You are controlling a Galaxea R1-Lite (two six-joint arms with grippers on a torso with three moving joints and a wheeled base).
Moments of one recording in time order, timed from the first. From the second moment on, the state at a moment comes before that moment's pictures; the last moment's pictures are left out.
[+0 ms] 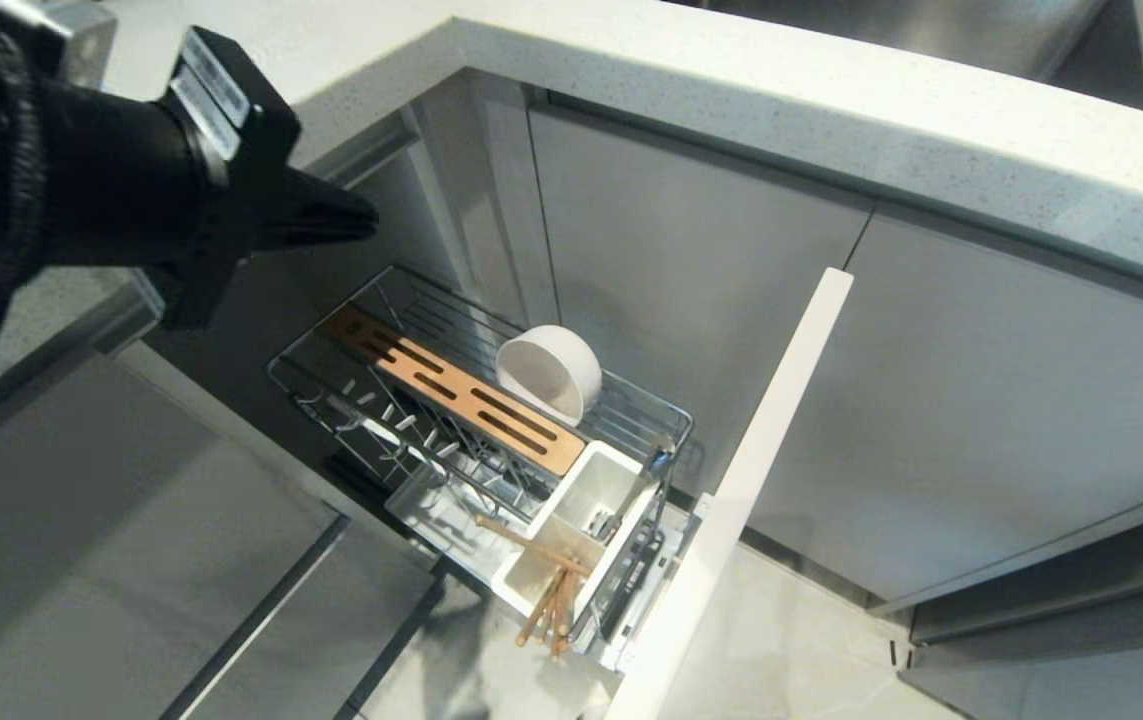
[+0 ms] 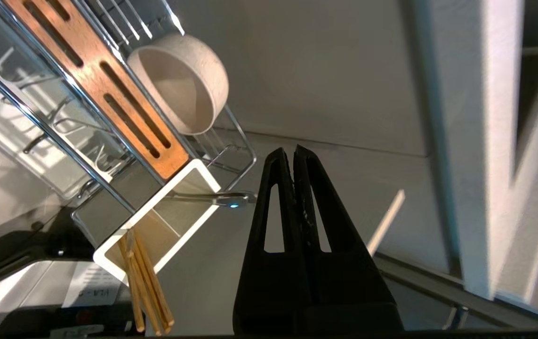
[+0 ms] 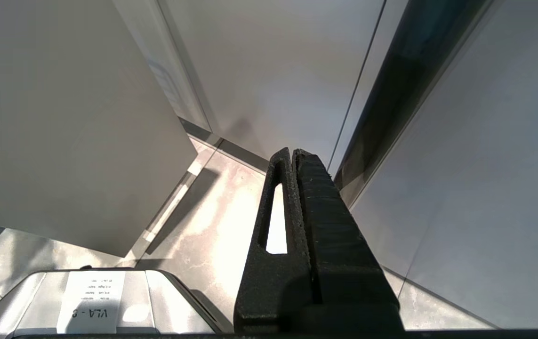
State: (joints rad) left arm -0.74 1.40 -1.56 0.47 0.31 -0.91; right arm 0.00 0.00 0.00 0.00 0.00 0.03
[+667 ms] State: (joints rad) left arm -0.76 1.59 -1.43 0.30 0.33 -0.91; right arm 0.00 0.00 0.00 0.00 0.00 0.03
